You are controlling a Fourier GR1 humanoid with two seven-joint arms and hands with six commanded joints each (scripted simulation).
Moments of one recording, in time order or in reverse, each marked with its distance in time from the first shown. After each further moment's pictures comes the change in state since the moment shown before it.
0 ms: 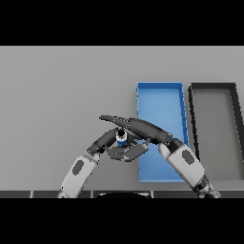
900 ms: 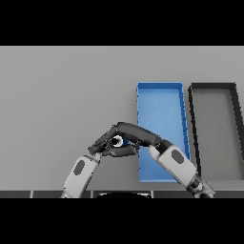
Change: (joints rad) left arm 0.015 -0.059 0.043 0.003 -0.014 -0.065 0.008; right arm -0.020 0.059 0.085 0.061 0.001 -0.038 -0.118
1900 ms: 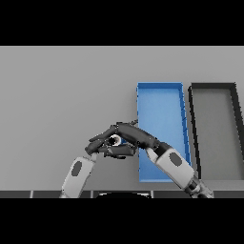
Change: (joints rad) left arm 0.026 0.009 0.037 -0.021 -0.109 -0.049 0.096; right arm 0.009 0.032 0.014 -0.025 0.024 -0.093 0.004
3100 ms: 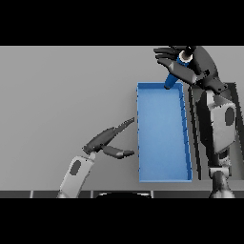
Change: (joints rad) left arm -0.010 0.027 0.005 0.009 -0.030 0.001 0.036; right arm -0.380 -0.255 -0.578 0.334 -0.246 -0.142 0.176
